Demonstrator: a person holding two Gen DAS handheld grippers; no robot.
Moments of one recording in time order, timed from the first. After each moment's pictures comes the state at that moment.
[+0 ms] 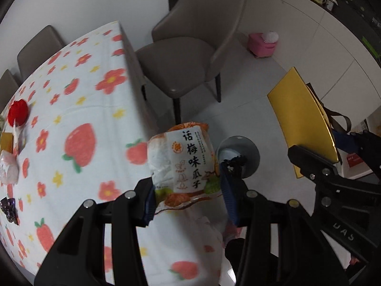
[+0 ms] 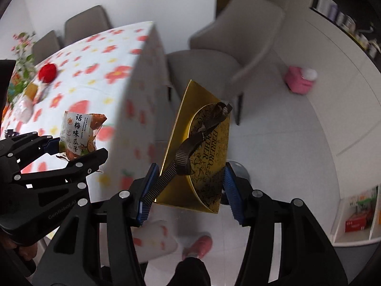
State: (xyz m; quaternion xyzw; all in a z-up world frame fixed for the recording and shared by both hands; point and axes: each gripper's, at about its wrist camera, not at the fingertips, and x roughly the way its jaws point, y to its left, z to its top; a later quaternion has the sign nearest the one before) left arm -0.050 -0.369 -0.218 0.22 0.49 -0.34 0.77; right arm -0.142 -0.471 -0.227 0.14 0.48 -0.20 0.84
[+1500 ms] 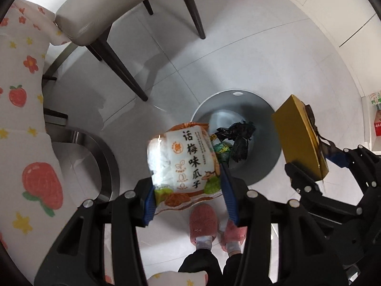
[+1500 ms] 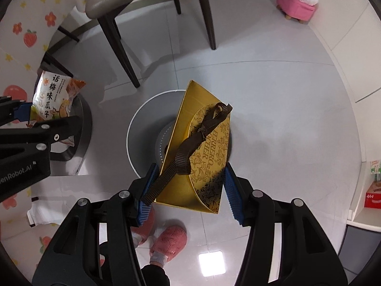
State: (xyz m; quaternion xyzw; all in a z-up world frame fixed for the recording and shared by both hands) left arm -0.024 -0.570 -0.566 0.32 0.59 -0.31 0.67; right arm -0.140 -0.643 -0.599 0.20 0.59 -0.19 0.76
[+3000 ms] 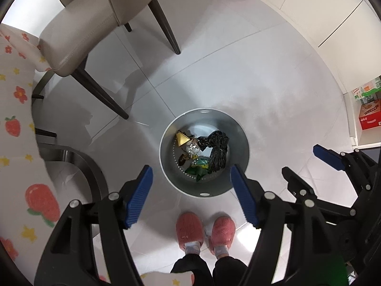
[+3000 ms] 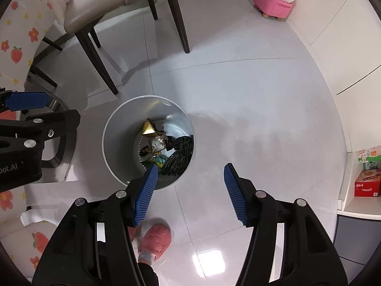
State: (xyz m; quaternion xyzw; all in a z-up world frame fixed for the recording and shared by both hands) left arm -0.050 -0.608 -0.517 0.32 0.57 -0.36 0.67; right arm -0.180 -0.670 -0.551 0.19 0.58 -0.25 0.75
